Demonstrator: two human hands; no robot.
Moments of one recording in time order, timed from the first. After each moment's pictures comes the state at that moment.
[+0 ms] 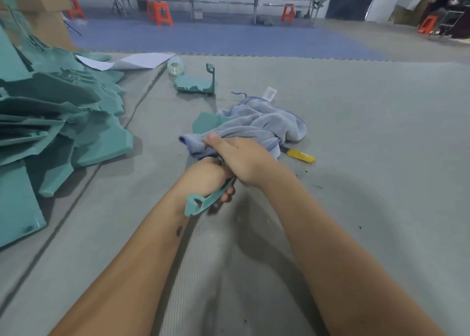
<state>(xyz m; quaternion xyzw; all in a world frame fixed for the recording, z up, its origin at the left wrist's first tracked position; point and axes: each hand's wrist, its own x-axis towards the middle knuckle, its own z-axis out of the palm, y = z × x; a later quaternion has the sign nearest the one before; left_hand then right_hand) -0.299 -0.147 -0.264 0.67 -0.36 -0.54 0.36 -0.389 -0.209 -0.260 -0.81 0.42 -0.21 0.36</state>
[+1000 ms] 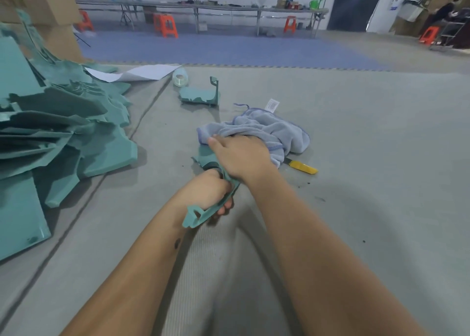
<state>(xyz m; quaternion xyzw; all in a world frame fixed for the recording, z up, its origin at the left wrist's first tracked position) -0.290 -0.150 -0.270 0.67 -0.45 -0.47 0.35 -0.365 -0.244 -0.262 -0.87 0.45 -0.17 0.08</state>
